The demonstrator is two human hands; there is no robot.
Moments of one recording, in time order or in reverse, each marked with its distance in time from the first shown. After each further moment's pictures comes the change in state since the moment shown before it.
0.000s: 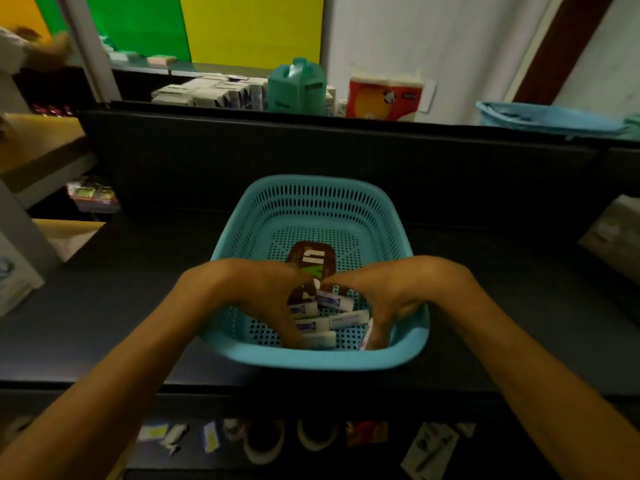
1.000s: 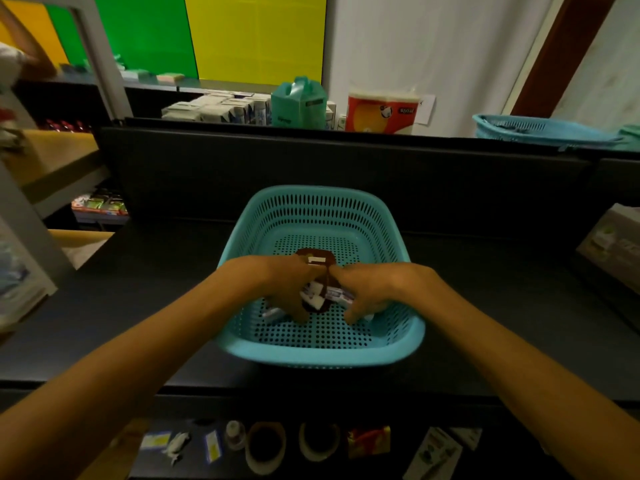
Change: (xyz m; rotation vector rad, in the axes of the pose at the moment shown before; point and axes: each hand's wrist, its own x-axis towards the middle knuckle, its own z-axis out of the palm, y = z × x) left_hand 0.033 0.003 -0.007 0.164 0.088 -0.045; right_hand 0.034 0.012 0.006 -0.109 0.185 0.082
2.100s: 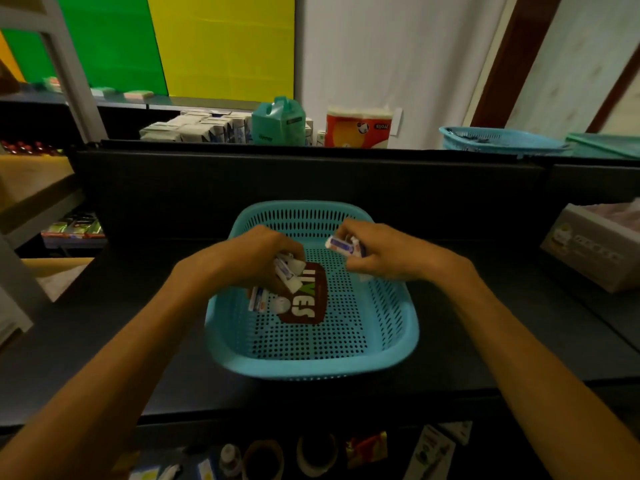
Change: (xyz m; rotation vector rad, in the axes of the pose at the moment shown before) left_hand -0.037 -0.025 -0.033 -0.188 0.337 0.077; right_hand -0.046 0.009 -0.034 0.402 0.489 -0.058
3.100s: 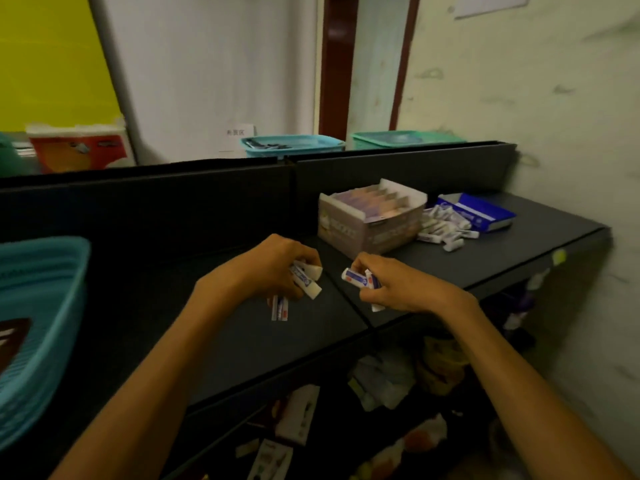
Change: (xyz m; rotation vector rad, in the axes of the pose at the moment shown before) left_hand 0.163 0.368 0.107 0.078 0.001 0.433; right_hand -0.296 0.278 -0.104 0.028 0.146 0.424
